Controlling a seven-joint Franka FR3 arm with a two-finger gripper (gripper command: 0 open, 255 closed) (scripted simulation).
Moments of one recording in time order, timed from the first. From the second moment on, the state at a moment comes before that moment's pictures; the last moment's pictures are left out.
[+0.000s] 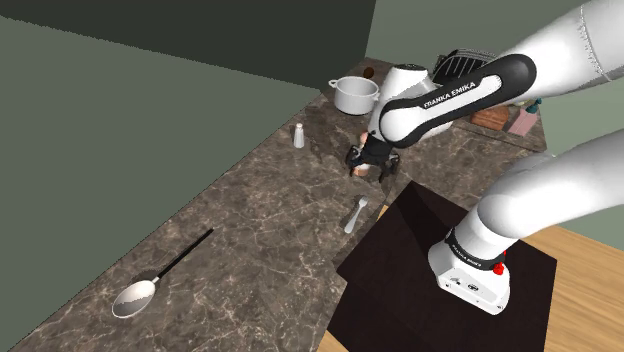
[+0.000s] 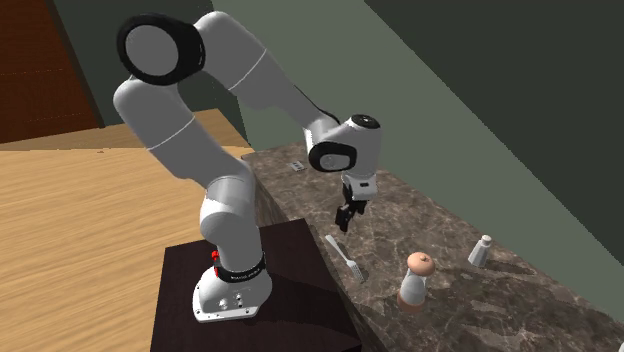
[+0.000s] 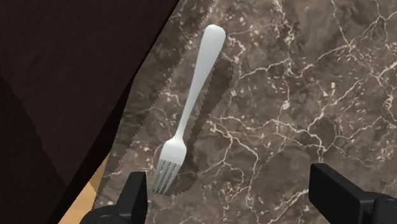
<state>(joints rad) -0.20 -0.48 0.25 -2.90 0.34 2.44 0.77</state>
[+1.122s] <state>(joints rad) -0.16 0.10 0.33 -2.90 0.65 2.95 0.85</state>
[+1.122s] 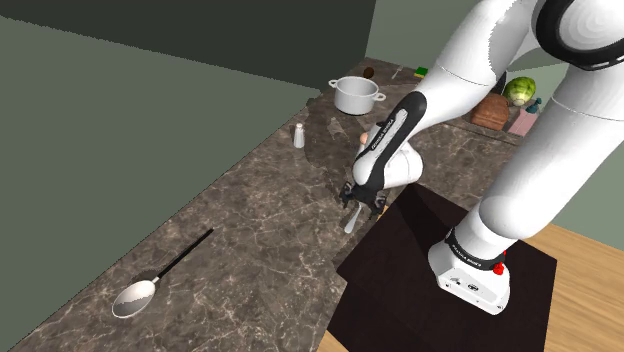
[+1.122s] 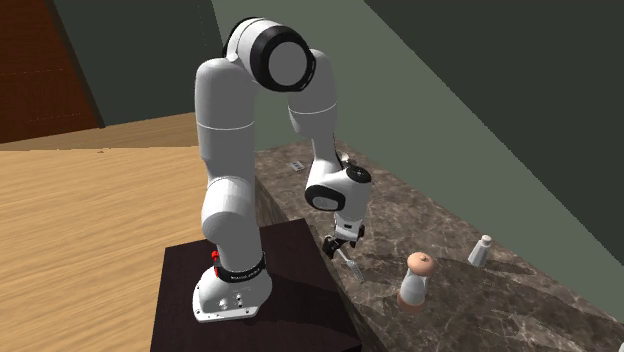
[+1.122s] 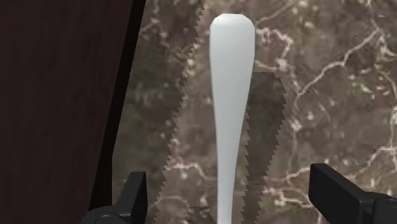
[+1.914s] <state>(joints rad) -0.15 0.08 0.33 -2.90 0.64 2.94 0.86</state>
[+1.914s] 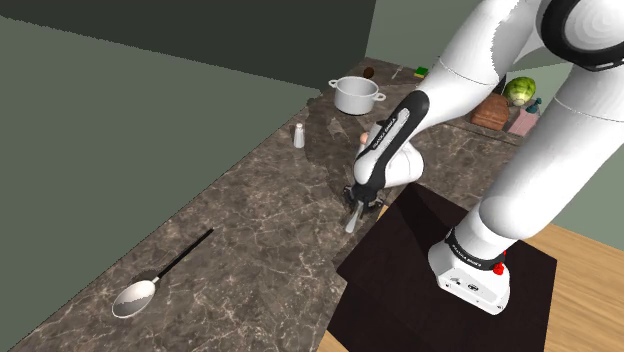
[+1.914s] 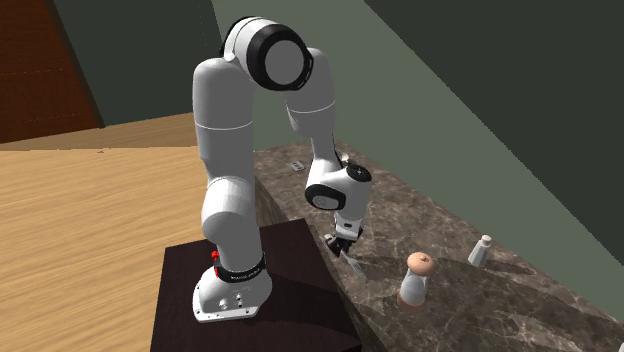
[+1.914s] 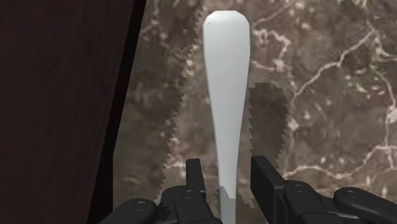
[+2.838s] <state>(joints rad) -0.17 -0.24 0.31 -2.94 0.49 2.66 1.01</state>
